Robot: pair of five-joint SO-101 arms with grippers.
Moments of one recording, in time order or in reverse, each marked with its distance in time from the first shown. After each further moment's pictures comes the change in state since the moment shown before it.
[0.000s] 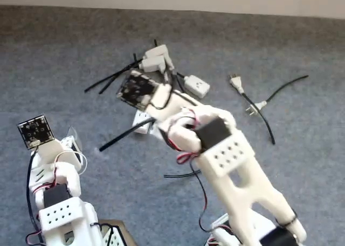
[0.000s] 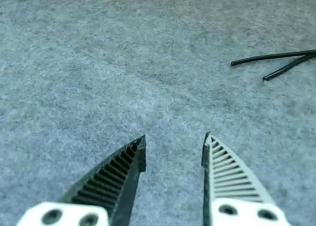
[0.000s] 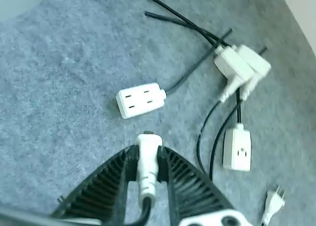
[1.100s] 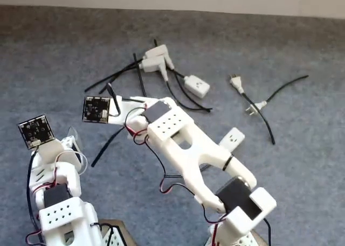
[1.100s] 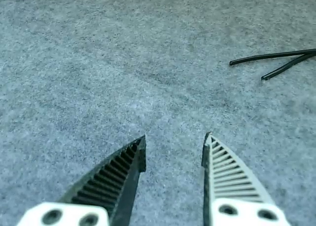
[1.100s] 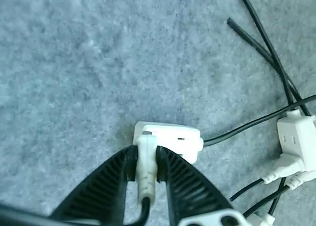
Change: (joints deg) left arm 0.3 0.0 0.0 0.0 -0.1; right arm -6.3 32.6 -8.8 -14.2 15.5
